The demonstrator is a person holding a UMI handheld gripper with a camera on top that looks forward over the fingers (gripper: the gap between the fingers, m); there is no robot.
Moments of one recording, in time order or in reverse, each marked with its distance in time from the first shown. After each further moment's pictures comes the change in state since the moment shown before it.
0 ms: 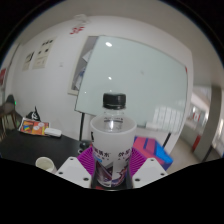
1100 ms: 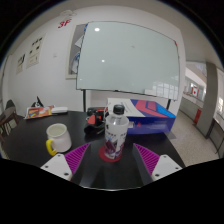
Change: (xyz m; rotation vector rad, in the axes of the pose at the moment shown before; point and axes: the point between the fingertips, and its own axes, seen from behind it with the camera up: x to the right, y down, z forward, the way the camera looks) arm -0.039 0.146 -0.087 -0.198 0.004 0.160
